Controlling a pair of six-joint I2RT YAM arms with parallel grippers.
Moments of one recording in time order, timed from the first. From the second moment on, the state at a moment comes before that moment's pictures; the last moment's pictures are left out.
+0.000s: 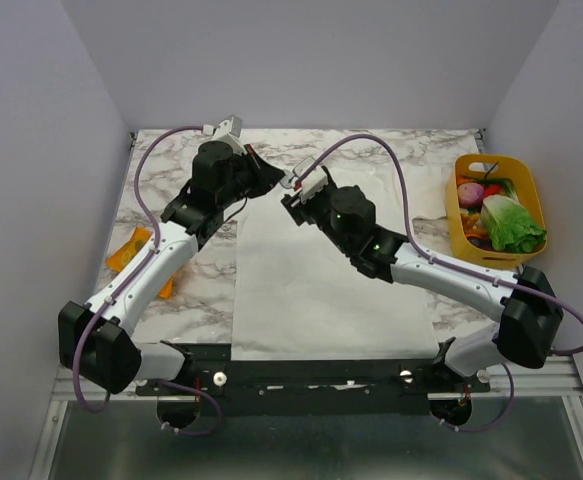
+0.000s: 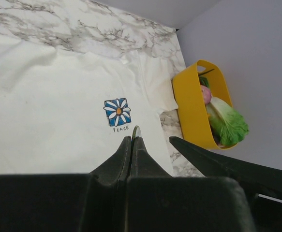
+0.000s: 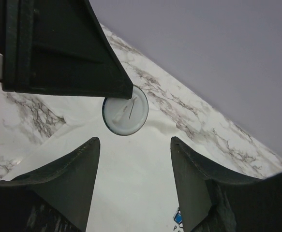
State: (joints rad) left arm -0.46 1.30 1.18 -0.12 0.14 -0.73; right arm 0.93 1.46 1.10 0.29 0.34 -0.31
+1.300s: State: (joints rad) left arm -0.46 1.34 1.21 -0.16 0.16 -0.69; right arm 0.93 1.58 1.24 0.23 0.30 -0.34
